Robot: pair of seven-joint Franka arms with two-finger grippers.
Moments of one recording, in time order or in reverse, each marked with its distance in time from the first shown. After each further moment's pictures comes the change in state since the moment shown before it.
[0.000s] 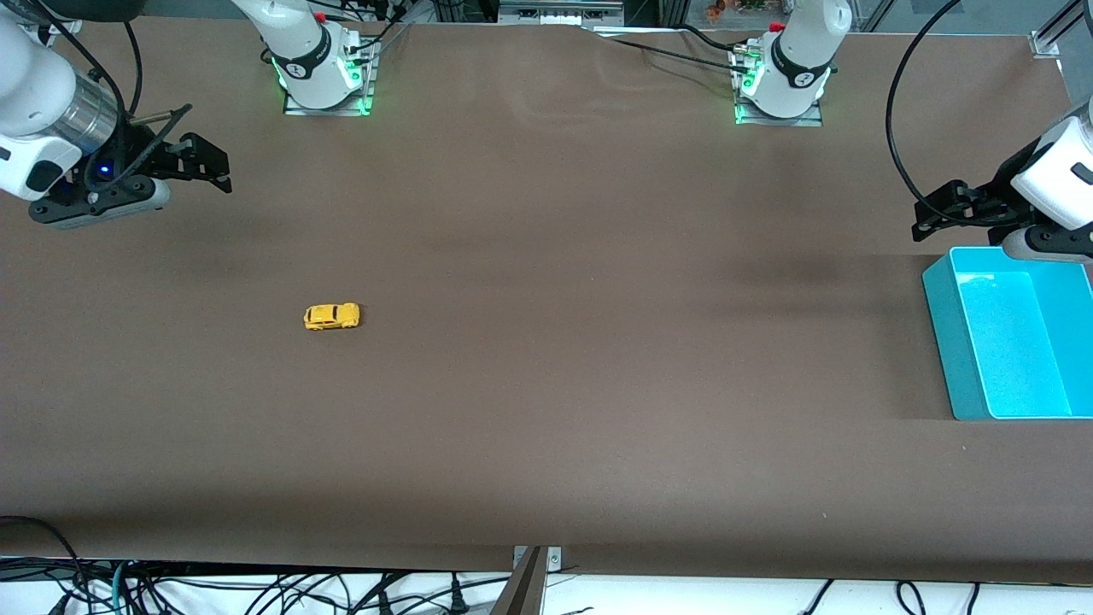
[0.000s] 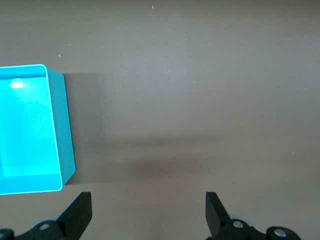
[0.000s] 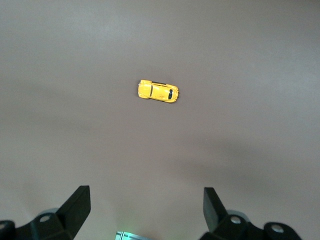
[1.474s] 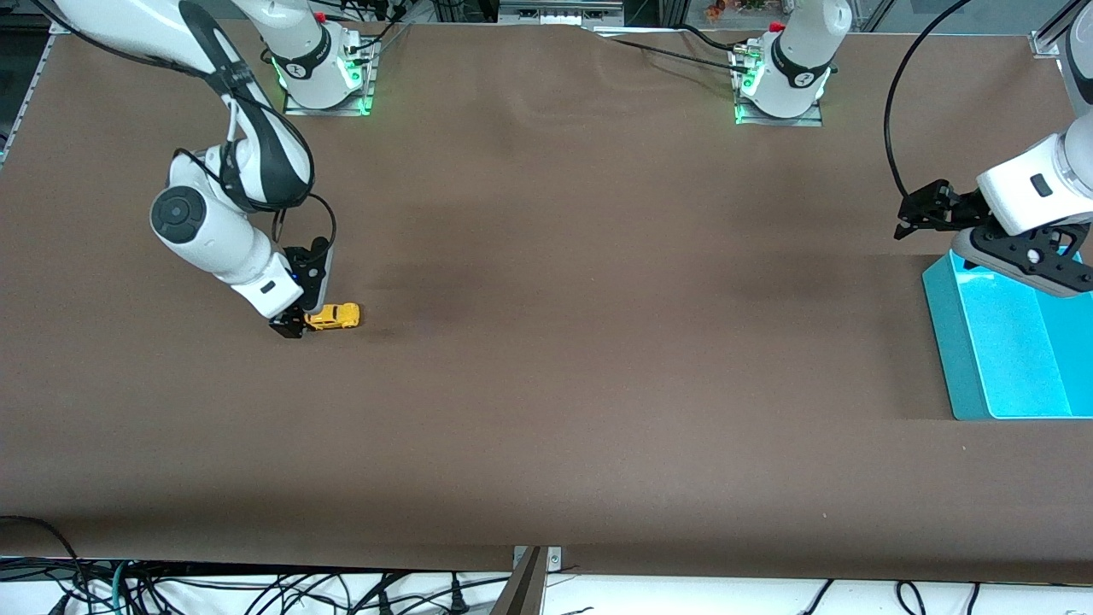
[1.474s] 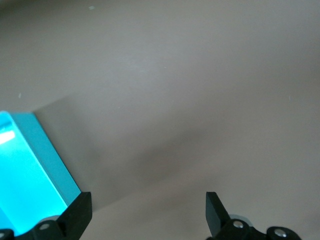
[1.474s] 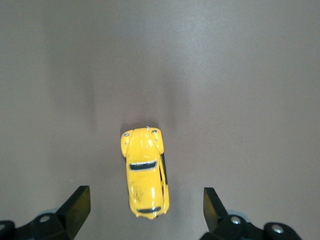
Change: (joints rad) left arm 0.001 0.053 0.001 -0.003 -0.030 -0.002 0.467; right arm -0.001 0.410 0.062 -0.381 -0.144 0.900 -1.159
